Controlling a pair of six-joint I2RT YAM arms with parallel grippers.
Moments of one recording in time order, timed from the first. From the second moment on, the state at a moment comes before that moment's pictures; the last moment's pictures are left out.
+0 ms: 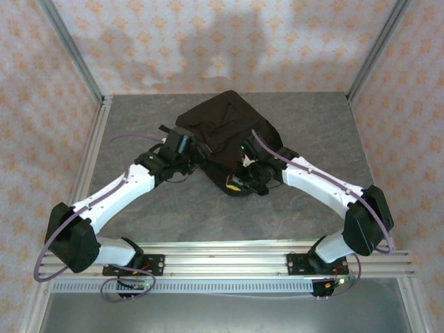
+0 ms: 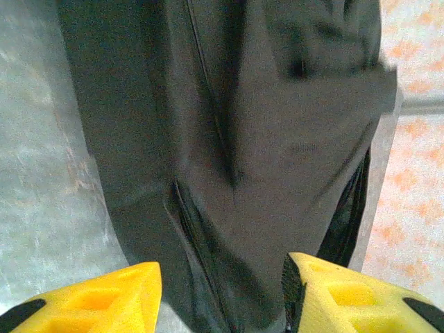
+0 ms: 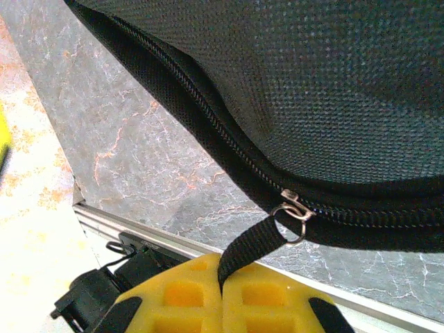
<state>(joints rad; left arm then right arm) -0.55 1.35 1.04 -0.48 0.03 -1.22 0.71 1.47 1.14 -0.71 -0.43 1.05</state>
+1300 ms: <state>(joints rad) -0.64 1.54 1.08 -0.53 0.02 -1.26 0.68 1.43 1.05 -0.74 -0.36 0.97</state>
